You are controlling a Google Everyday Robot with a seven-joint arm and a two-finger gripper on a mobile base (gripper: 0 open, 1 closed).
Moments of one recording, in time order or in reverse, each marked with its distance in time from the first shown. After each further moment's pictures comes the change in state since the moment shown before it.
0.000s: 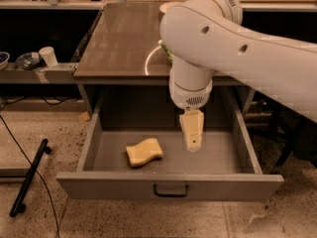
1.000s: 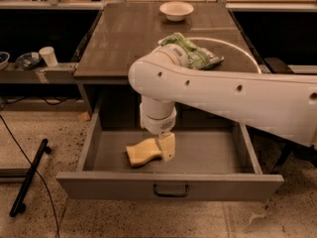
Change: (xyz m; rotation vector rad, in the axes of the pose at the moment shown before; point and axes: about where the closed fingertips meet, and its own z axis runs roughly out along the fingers) arm -0.070 -0.001 0.111 -0.089 -0.055 -0.375
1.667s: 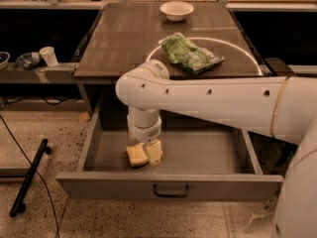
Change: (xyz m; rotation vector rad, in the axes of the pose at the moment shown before) arm -0.028 -0.016 0.050 -0.054 -0.042 -0.080
